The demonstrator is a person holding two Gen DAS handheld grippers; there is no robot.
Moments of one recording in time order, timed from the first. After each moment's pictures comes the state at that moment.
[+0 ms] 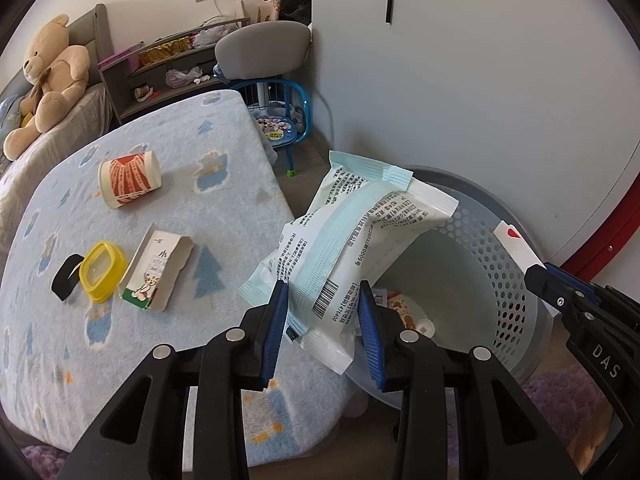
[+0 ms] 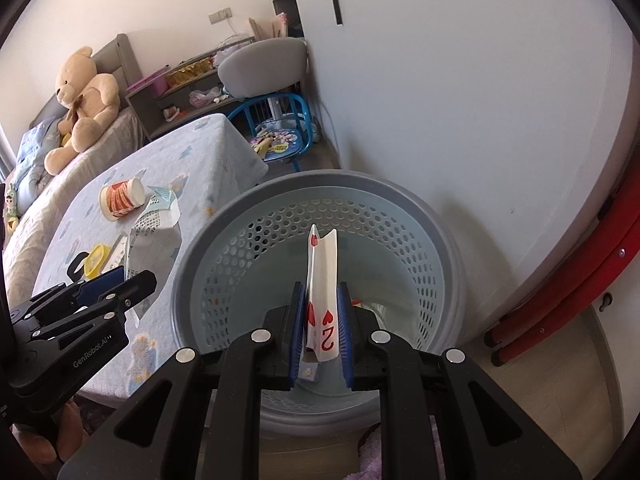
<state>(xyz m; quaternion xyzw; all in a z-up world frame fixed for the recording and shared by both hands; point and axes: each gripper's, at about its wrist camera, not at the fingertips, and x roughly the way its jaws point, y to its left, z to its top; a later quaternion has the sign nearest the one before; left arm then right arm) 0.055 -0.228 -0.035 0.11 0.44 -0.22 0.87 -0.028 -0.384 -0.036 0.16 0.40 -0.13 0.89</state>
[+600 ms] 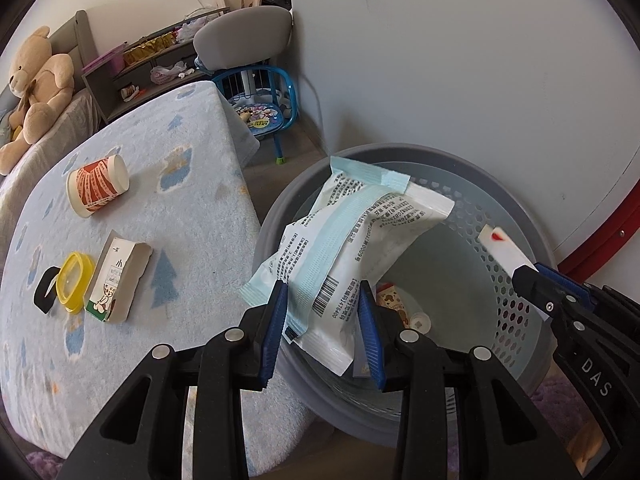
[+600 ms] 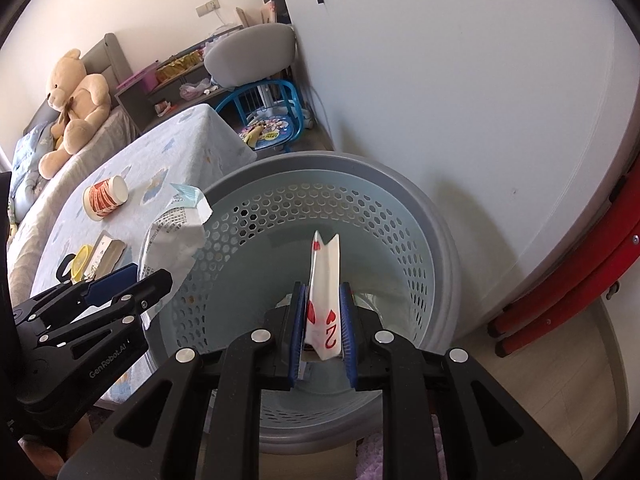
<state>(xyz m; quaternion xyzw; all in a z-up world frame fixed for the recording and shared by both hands) 0.058 -0.269 -0.056 0.14 0.45 -0.22 0.85 -0.018 -0.407 -0.058 0.18 0.42 -0.13 0.88</state>
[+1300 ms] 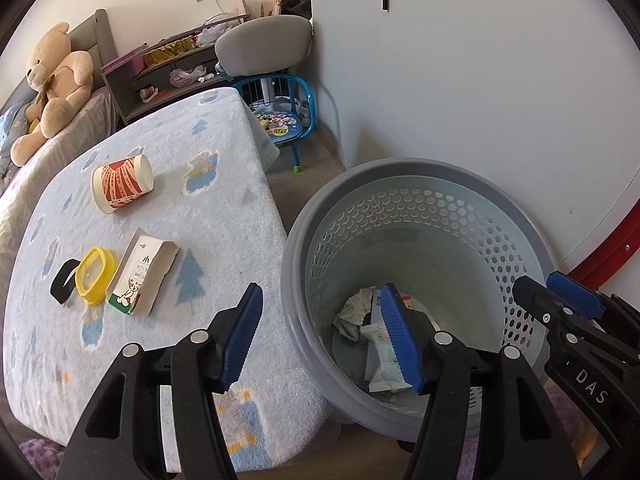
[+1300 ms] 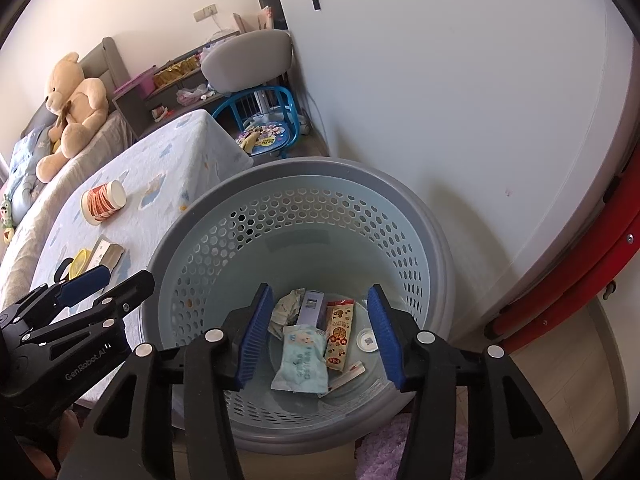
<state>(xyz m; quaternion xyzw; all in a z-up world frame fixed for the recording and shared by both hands) 0.054 -0.255 -0.044 0.13 0.44 -0.19 0.87 -0.022 -0.405 -0.057 0.17 0.41 -0.14 0.88</state>
